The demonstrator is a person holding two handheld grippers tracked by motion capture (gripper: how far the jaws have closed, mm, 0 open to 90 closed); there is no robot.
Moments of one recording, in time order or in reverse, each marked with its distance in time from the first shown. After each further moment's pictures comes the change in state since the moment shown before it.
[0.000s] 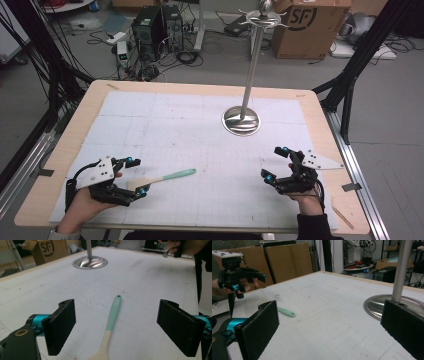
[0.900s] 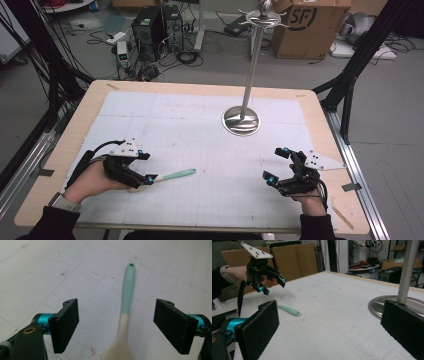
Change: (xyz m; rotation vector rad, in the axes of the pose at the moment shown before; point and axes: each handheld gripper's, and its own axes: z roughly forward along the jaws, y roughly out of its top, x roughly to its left) left arm 0.034 0.029 0.041 0.375 -0.073 -0.009; right arm -0.001 0.001 -0.005 0.006 0.041 -0.002
